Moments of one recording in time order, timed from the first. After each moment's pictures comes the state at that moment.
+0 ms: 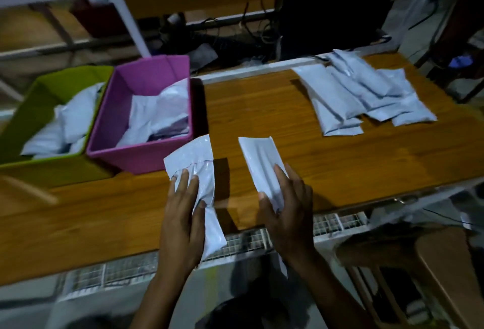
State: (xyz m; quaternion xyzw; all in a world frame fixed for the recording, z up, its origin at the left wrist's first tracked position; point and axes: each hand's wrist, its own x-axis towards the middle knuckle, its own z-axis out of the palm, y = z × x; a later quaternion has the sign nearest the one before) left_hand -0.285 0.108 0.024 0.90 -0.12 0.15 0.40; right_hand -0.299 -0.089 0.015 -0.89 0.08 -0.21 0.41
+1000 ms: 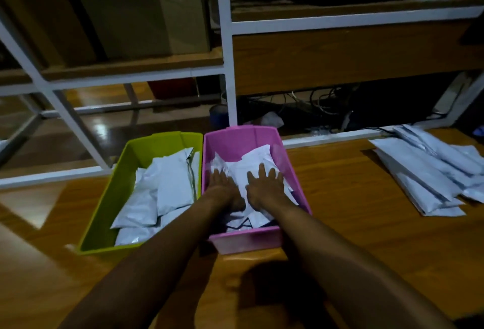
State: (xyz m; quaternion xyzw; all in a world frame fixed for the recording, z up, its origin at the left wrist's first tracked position) left_hand 0.053 0.253 0.017 0.96 -0.10 -0.24 -0.07; right_hand 0.014 0.133 0.022 -0.99 0.00 0.10 0.03
